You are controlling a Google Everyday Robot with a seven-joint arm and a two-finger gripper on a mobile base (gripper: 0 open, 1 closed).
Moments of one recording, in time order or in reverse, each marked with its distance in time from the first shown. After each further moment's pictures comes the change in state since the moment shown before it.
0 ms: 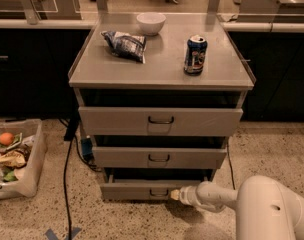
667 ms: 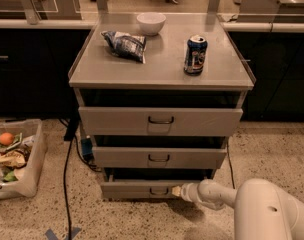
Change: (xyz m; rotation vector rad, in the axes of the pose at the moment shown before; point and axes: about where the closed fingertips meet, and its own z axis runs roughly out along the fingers) arm -0.018 -0.012 0.008 -0.001 -0.035 0.033
